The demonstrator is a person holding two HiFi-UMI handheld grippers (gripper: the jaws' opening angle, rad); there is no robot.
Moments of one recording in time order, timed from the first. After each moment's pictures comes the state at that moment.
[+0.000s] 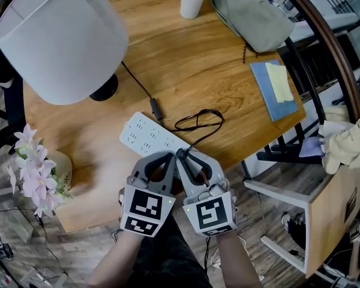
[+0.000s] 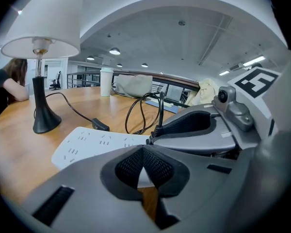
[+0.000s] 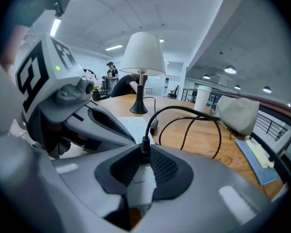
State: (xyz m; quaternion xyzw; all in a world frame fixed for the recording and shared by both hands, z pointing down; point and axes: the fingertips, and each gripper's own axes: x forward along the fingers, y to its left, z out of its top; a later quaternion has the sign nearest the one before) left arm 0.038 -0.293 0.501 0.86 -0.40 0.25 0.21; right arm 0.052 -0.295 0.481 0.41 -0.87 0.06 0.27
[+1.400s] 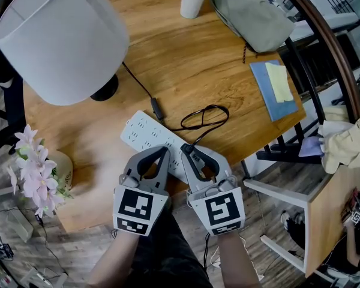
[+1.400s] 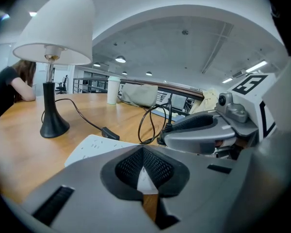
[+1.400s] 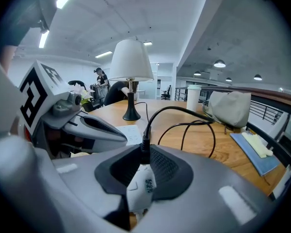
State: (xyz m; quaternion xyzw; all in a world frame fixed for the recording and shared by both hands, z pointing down) left arm 0.021 -0.308 0.482 0.86 -0.43 0.19 0.21; right arm 0.062 -0.309 0.460 0.44 -0.86 0.11 0.23
